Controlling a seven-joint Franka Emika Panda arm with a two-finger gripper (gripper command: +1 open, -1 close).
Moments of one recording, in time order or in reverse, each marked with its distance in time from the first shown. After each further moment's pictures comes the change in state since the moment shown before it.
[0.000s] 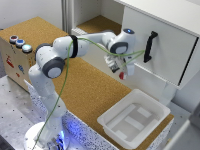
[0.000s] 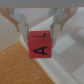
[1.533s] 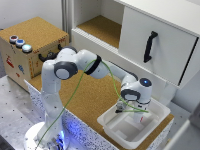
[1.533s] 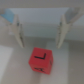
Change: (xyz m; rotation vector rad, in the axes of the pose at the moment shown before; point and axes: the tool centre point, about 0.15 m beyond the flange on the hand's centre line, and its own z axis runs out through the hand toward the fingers) arm 0.062 0.138 0.118 0.064 0.081 0.633
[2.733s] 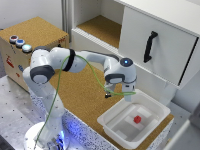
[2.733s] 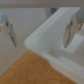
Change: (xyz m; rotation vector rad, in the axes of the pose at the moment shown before) arm -0.164 -0.120 -0.098 0.169 0.016 -0.536
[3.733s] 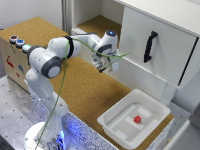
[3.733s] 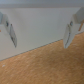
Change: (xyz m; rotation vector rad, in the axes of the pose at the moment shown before) arm -0.178 -0.230 0.024 -0.007 -0.192 -0.527
